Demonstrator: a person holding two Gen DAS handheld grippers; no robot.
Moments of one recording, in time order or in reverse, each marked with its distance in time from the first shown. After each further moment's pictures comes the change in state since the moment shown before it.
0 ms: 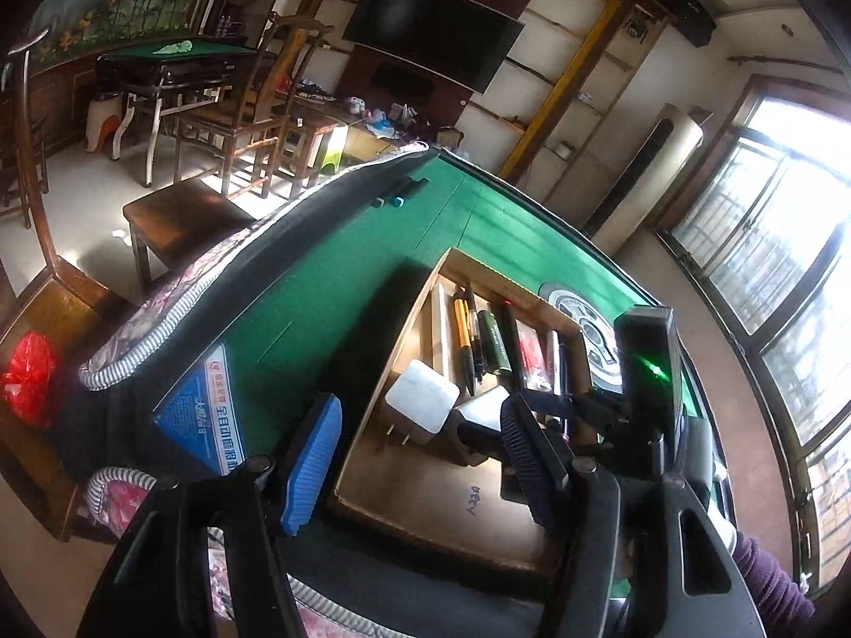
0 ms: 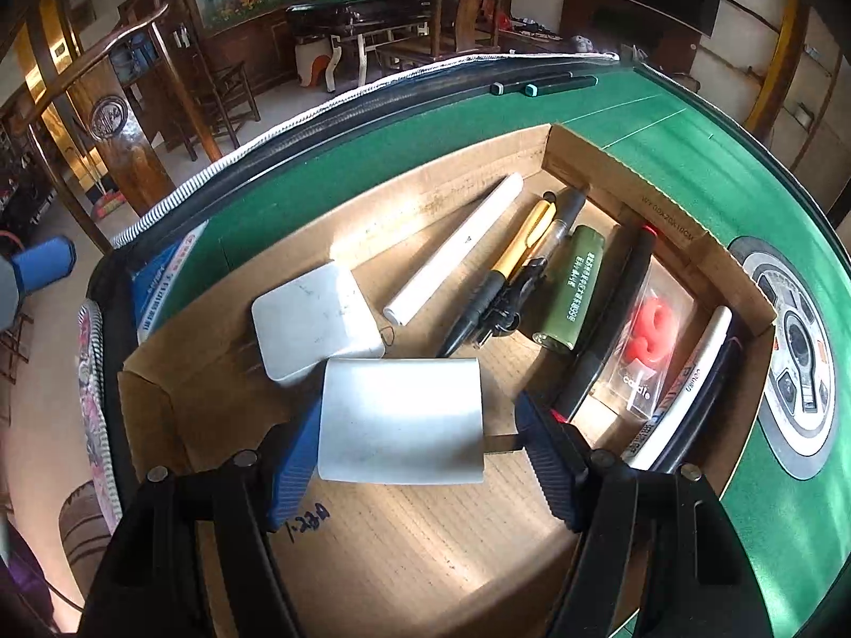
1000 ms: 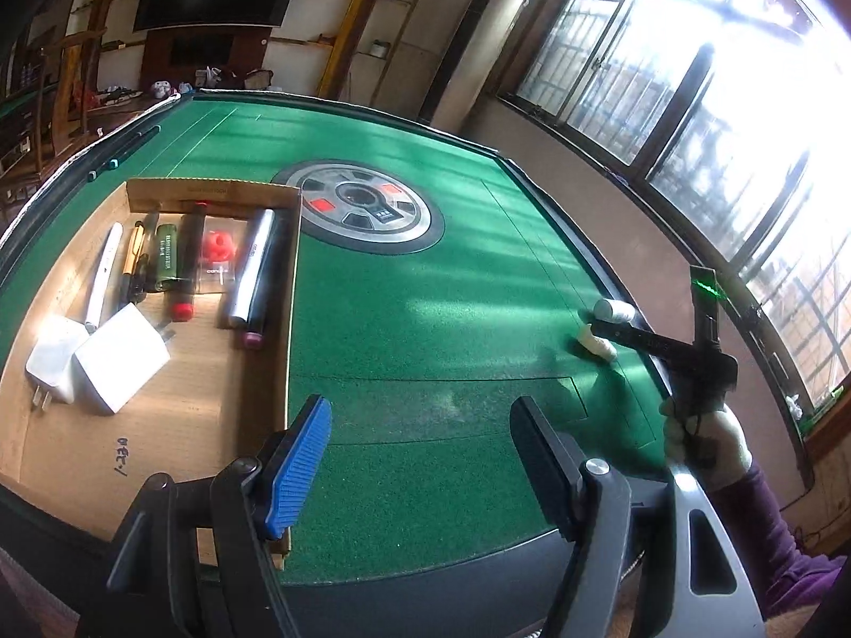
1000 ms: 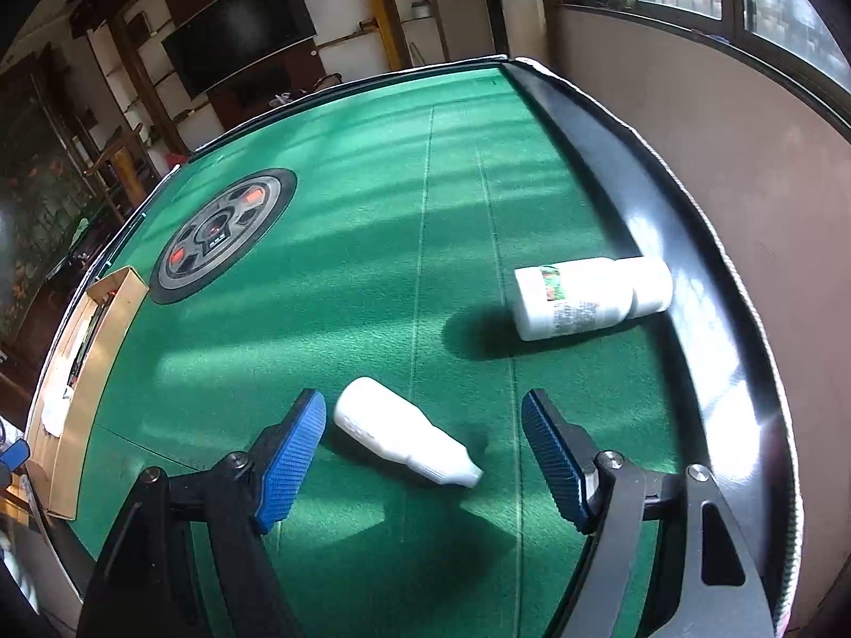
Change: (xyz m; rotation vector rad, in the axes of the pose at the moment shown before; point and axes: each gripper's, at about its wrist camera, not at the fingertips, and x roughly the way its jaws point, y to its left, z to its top) left arm 0.059 -0.196 -0.089 0.375 0.230 -0.279; right arm -0.187 -0.293 -0.299 0.799 -0.218 -0.344
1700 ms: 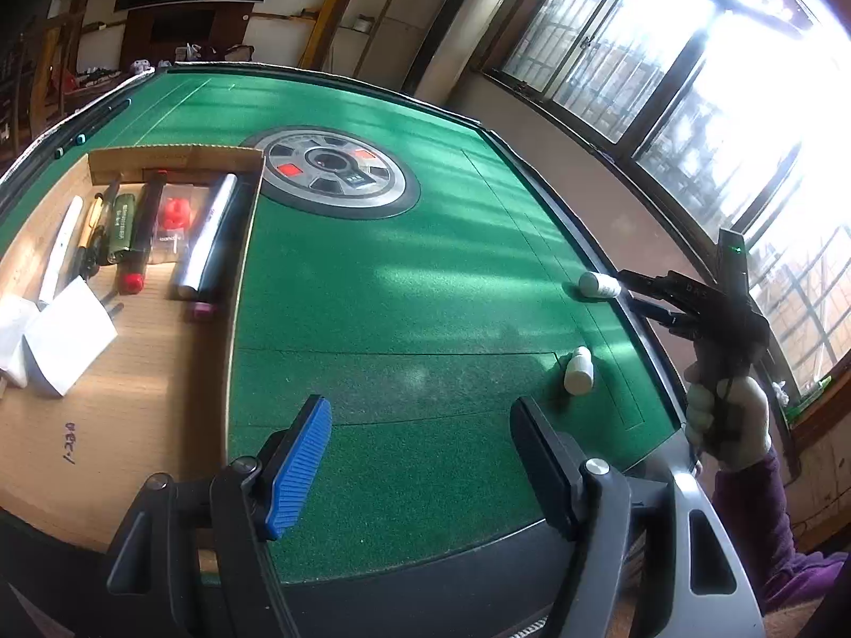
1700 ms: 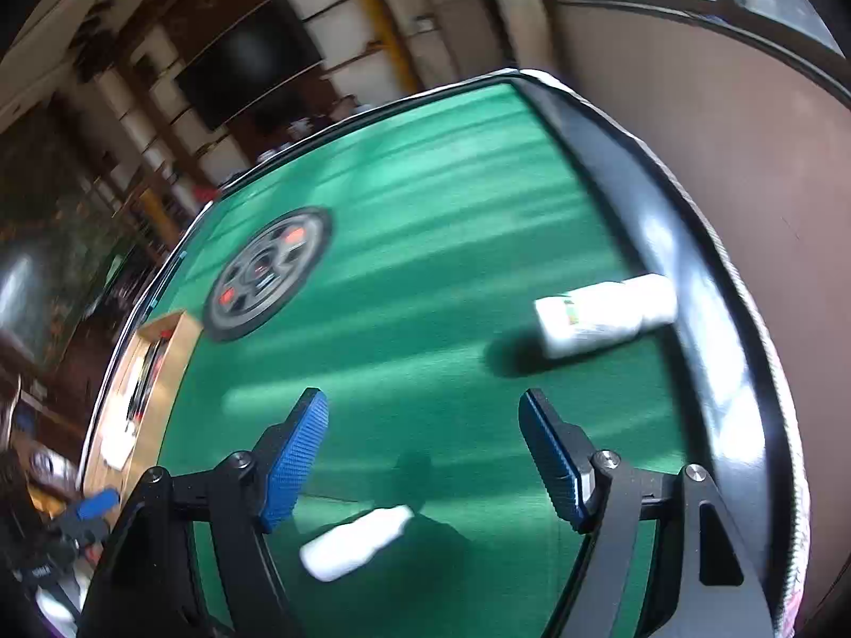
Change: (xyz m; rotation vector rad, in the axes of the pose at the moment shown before) left arm 0.026 -0.009 -0.008 -0.006 0.077 -0.071; right arm -0.042 -0.028 0.011 0.169 -0.027 0.078
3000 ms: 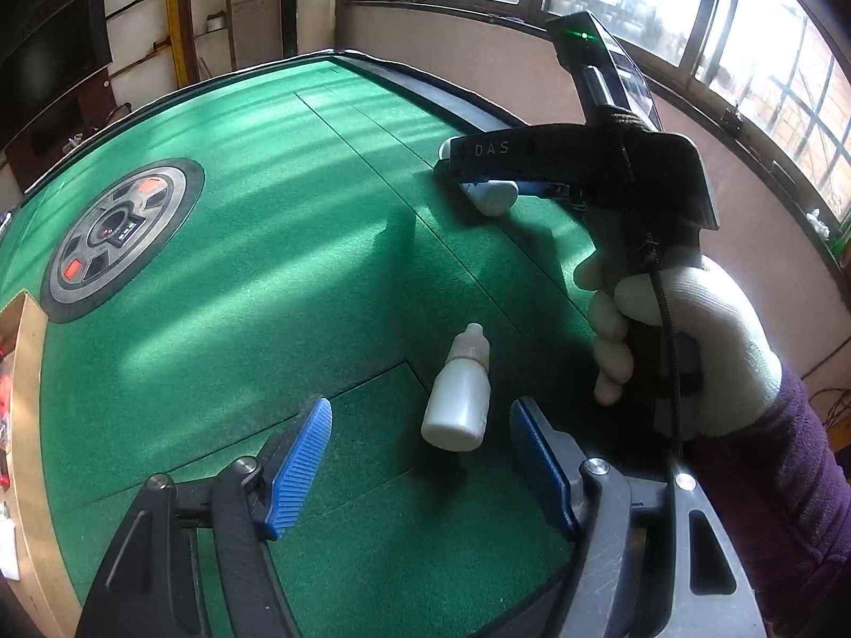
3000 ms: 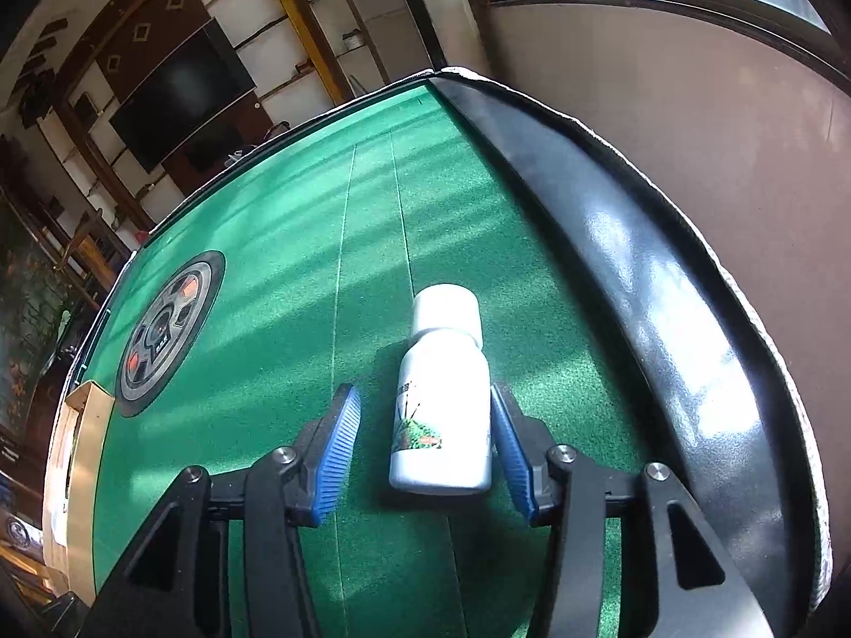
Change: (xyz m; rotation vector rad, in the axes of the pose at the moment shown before) left arm 0.144 -0.167 0.010 0.436 0.196 0.091; right arm 0.070 -0.031 0.025 0.047 -0.061 -0.095
